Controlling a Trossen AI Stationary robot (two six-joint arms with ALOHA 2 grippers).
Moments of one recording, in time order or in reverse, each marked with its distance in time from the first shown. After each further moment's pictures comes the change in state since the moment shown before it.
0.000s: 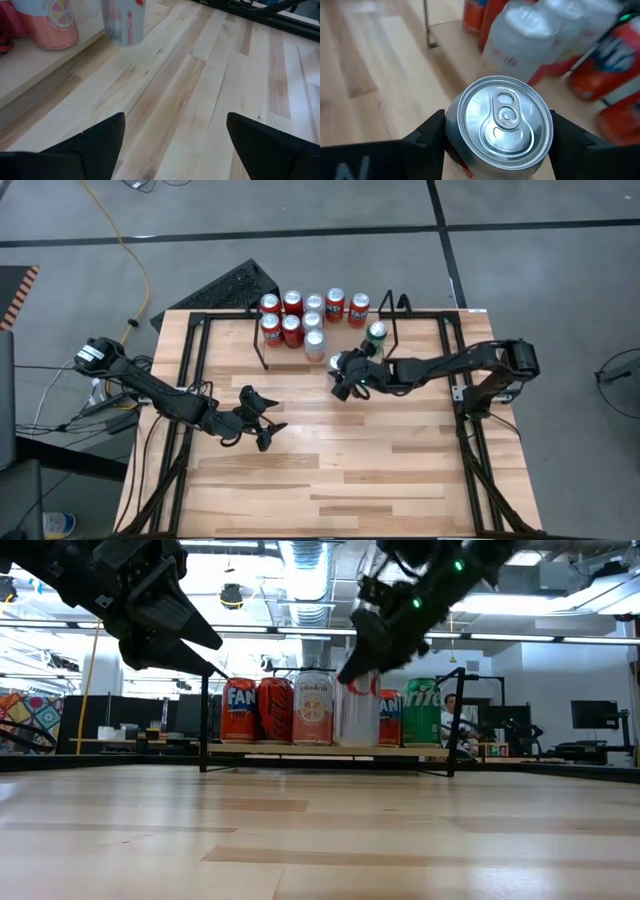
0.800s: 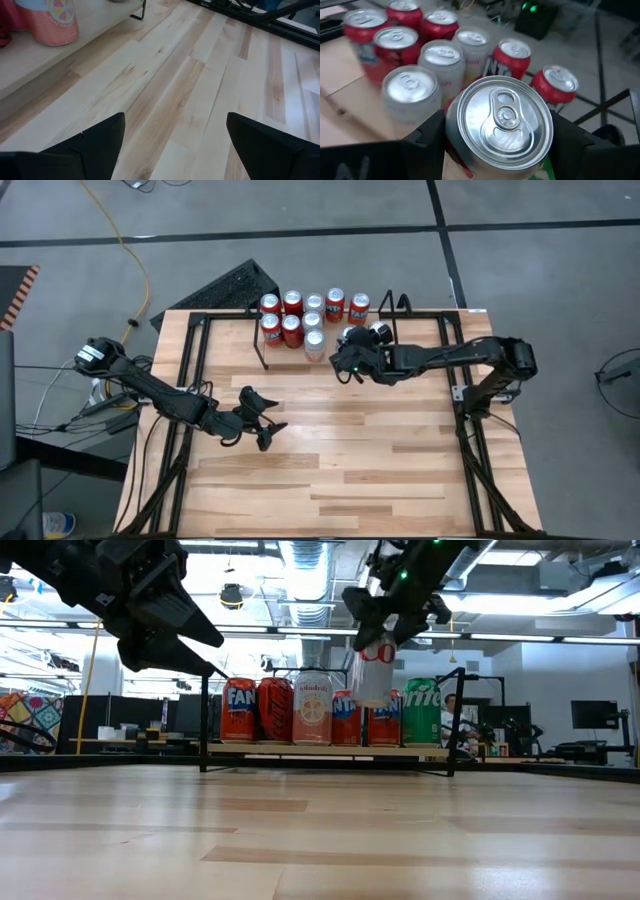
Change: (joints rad) left arm 0.000 0.000 0.000 0.003 0.001 -0.041; right arm -0.028 0.018 0.245 -0.367 0.376 0.332
